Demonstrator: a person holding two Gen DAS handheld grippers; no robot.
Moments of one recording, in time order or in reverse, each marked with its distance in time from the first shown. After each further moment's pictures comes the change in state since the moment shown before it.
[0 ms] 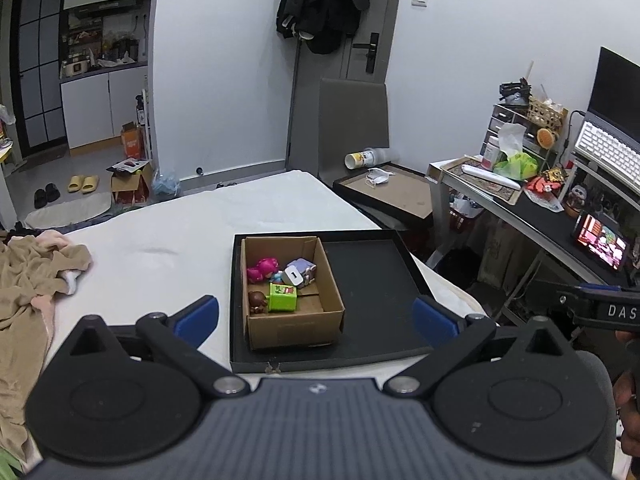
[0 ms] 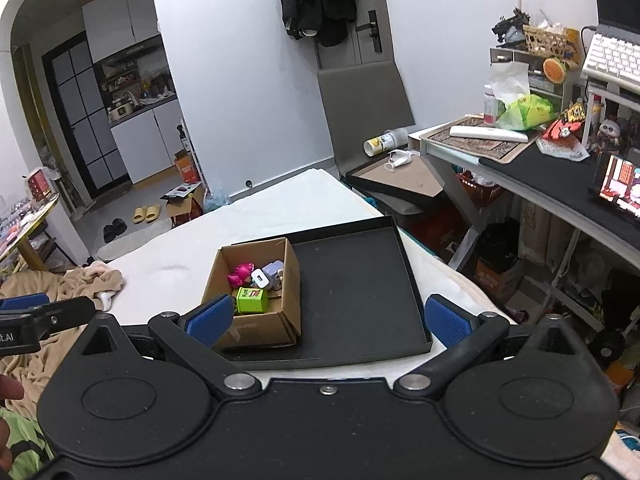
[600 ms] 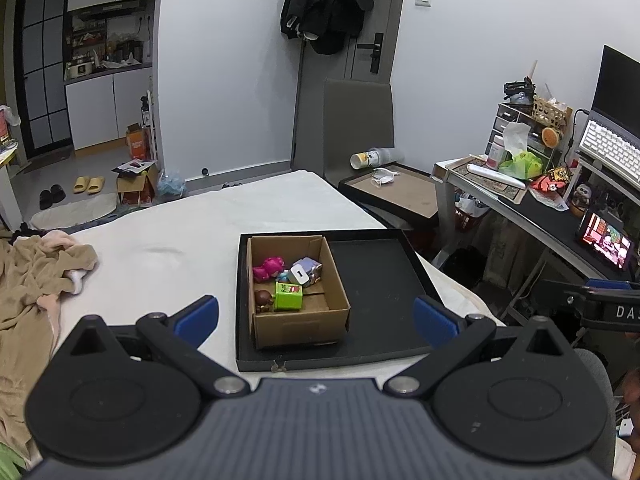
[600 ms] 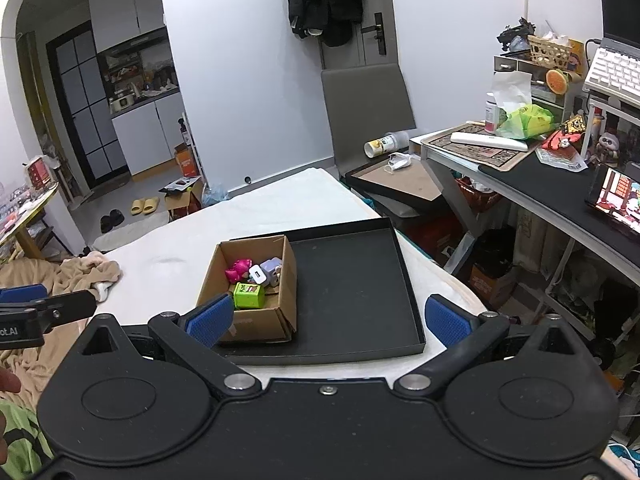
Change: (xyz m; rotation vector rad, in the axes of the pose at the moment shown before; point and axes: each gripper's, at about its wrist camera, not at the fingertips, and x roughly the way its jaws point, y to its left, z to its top) left arm 0.000 0.002 -0.004 -0.002 -0.002 0.019; right arm -0.005 0.005 -0.003 -0.035 0.006 -0.008
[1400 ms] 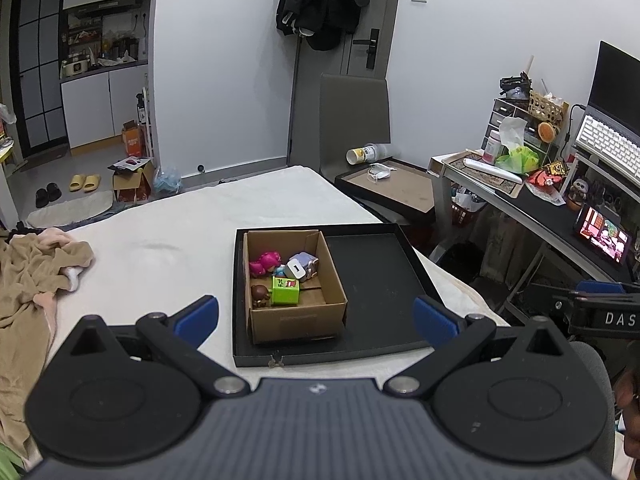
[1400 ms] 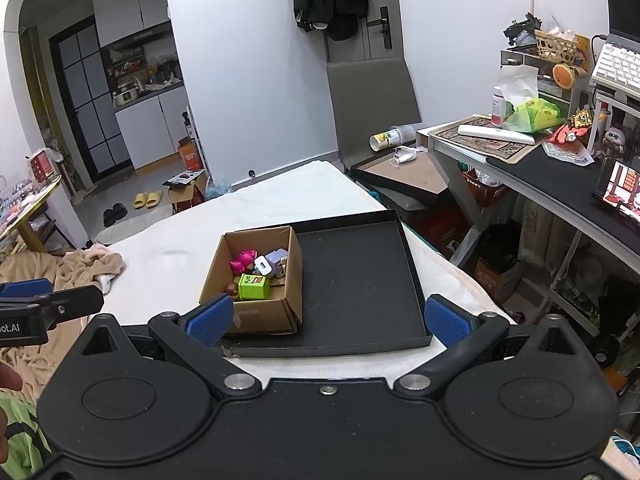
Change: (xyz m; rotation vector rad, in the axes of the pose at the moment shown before) left arm 0.001 -0.001 -0.002 0.005 0.009 -0.010; right arm 0.004 0.004 -0.006 -0.006 0.017 0.009
